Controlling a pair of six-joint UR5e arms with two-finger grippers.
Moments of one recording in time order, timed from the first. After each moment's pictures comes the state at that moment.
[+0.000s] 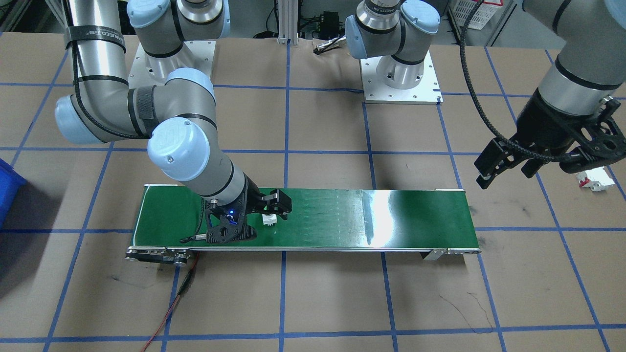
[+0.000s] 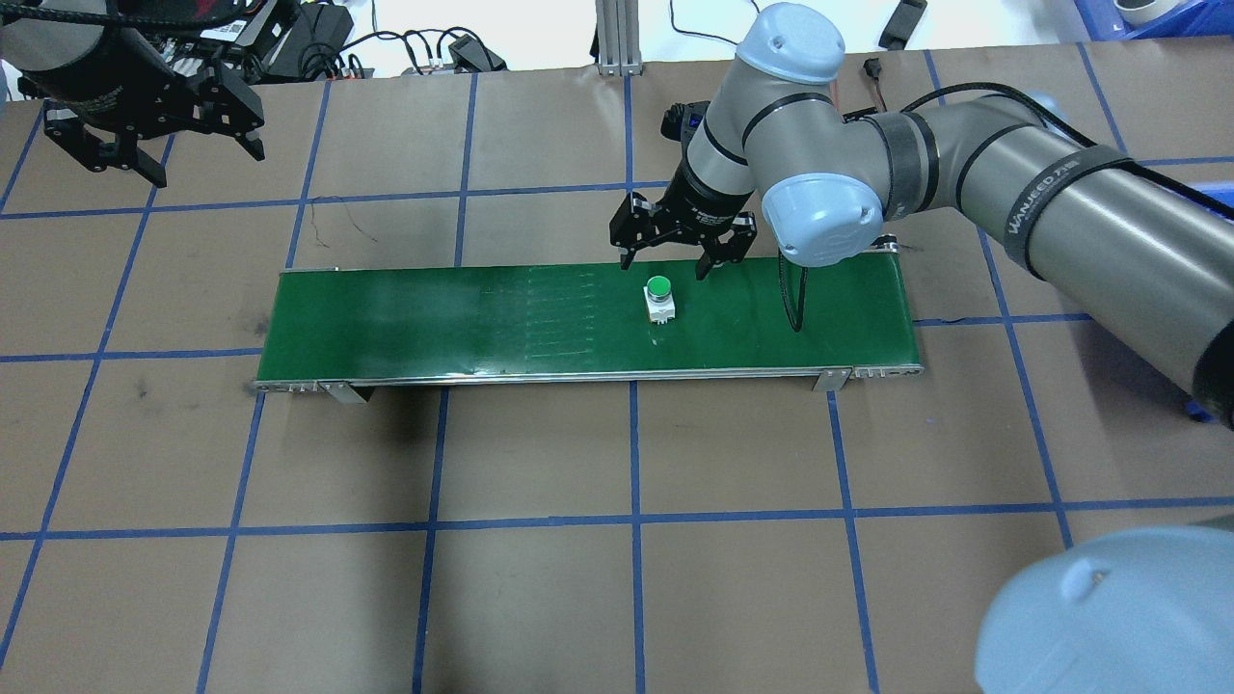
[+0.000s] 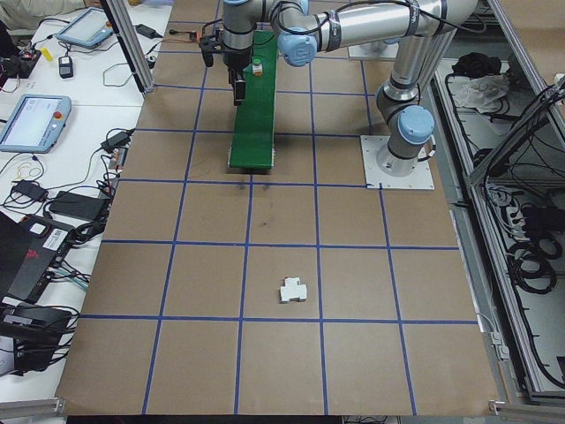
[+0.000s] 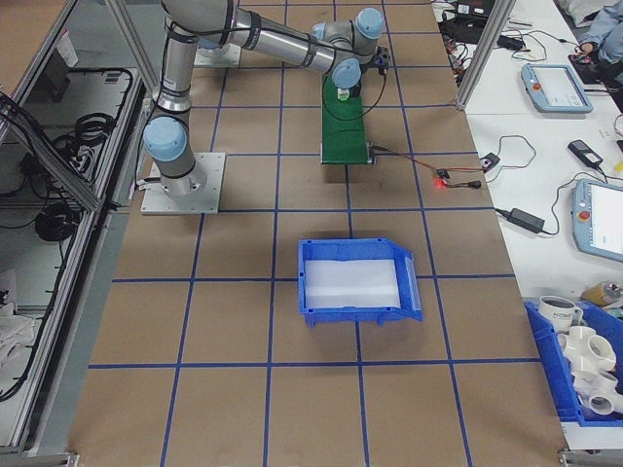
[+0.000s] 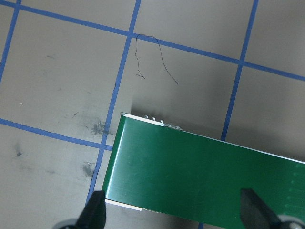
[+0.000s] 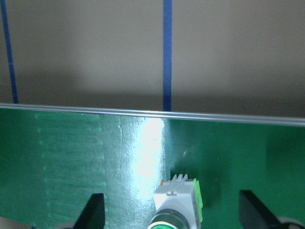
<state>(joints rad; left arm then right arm) -1.34 -1.66 -1.53 -1.37 1.55 -0.03 1.75 -1.16 1.63 -2.06 -1.23 0.19</state>
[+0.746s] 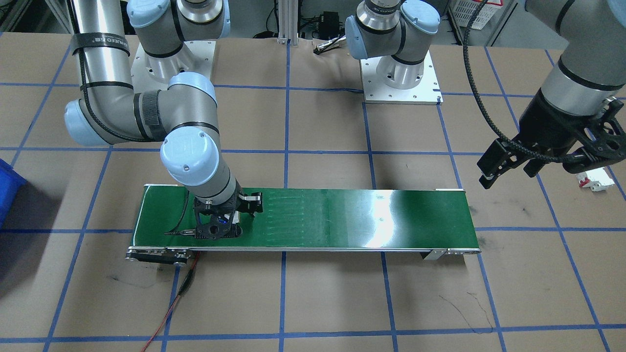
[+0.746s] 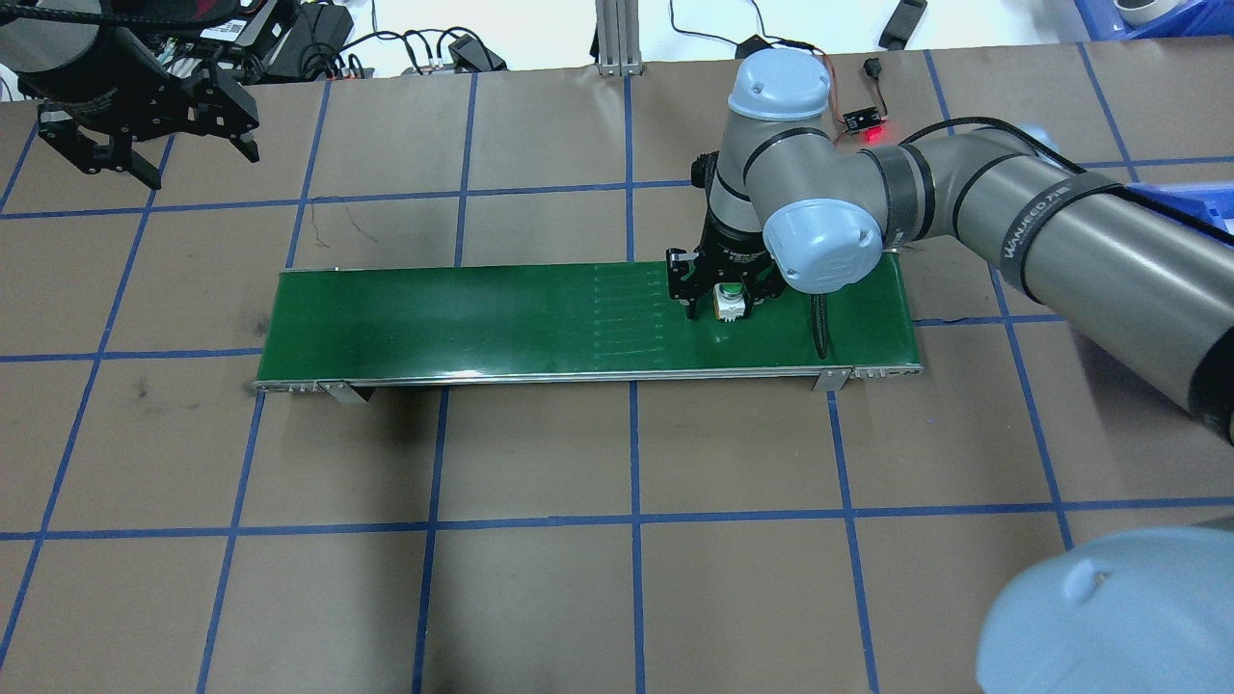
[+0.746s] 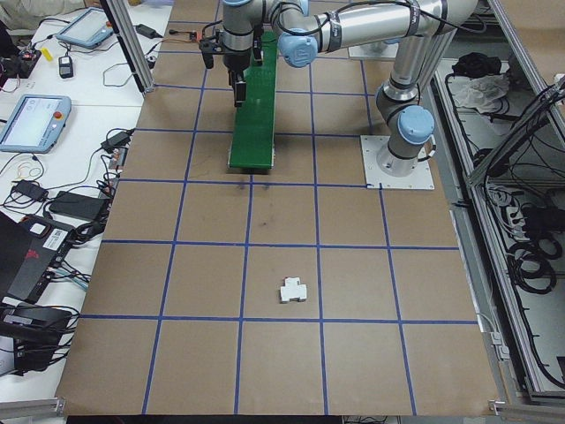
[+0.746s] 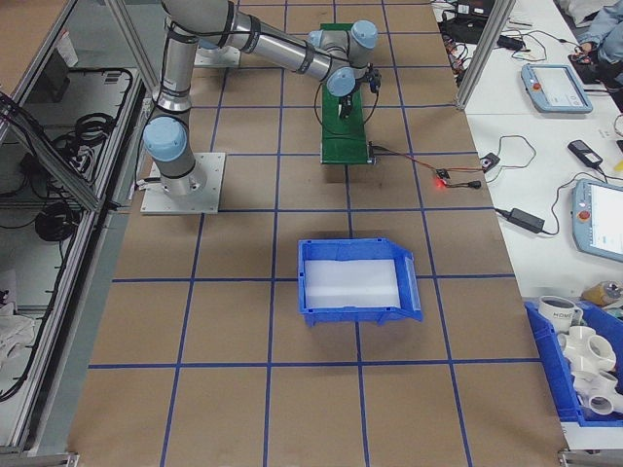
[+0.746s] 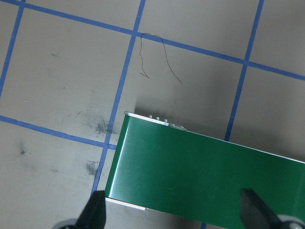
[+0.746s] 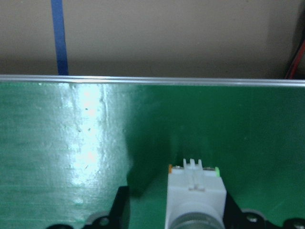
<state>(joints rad) -1.33 -1.66 -1.53 -1.37 1.56 -0.03 1.75 -1.16 1.69 -2.01 -1.46 0.16</state>
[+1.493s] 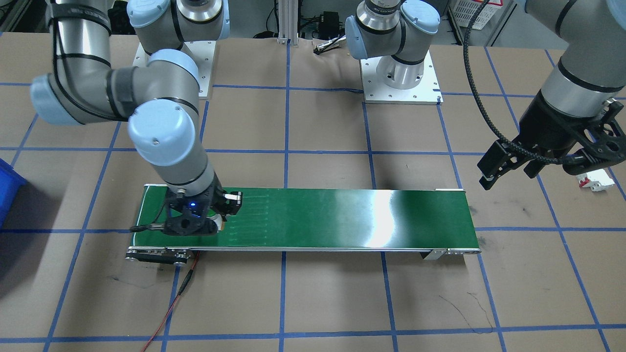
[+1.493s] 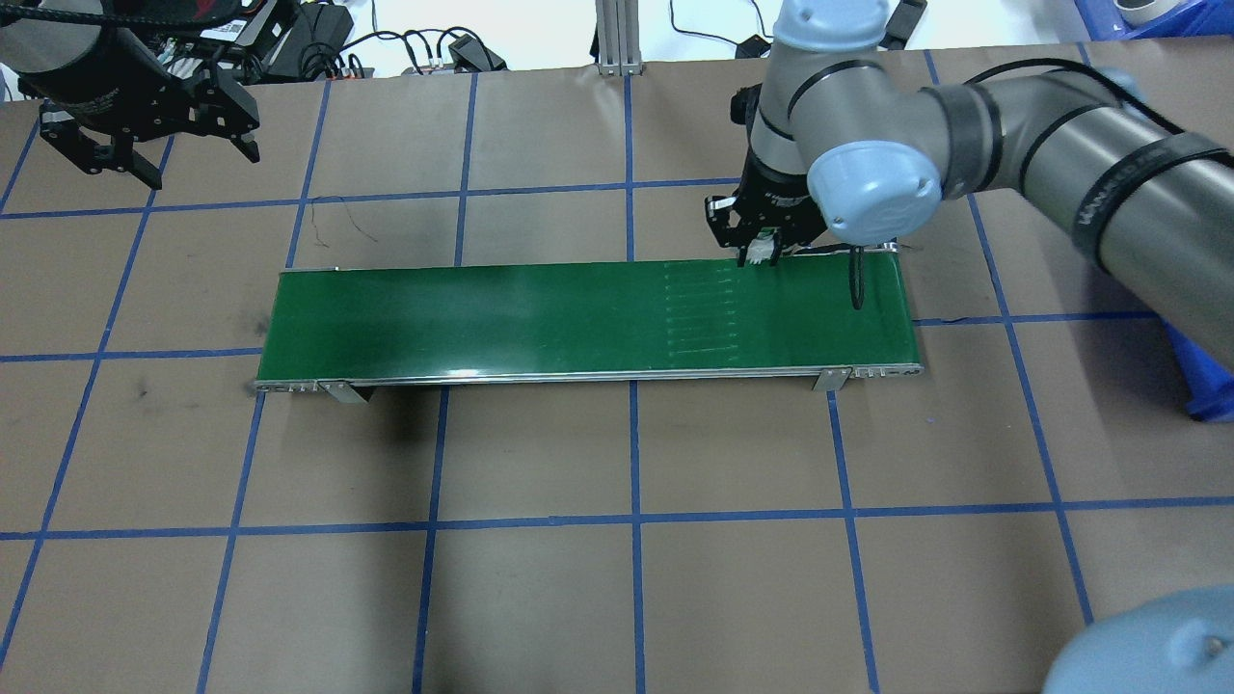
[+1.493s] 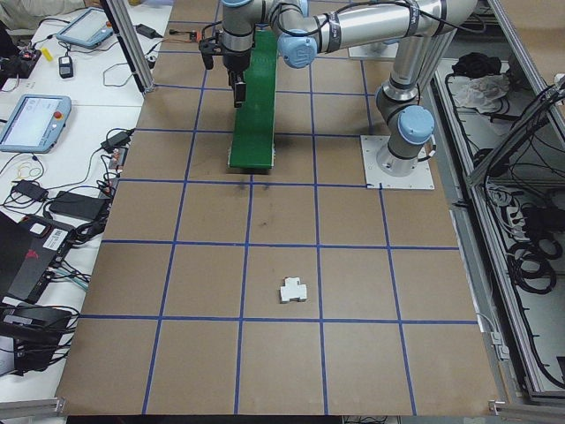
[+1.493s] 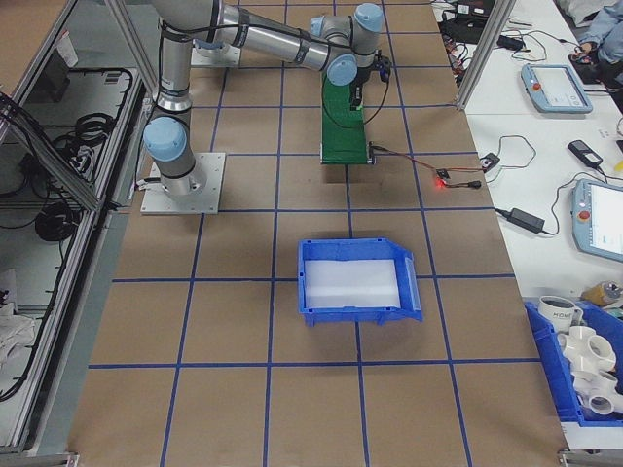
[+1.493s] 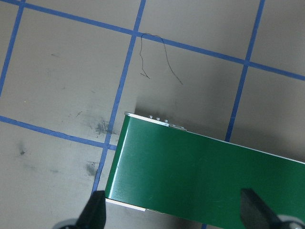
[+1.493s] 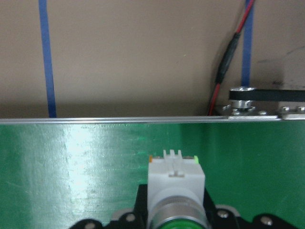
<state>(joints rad) -1.33 -1.67 -1.53 -1.37 1.56 -0.03 1.70 -1.23 1.63 -1.97 -1.52 0.15</state>
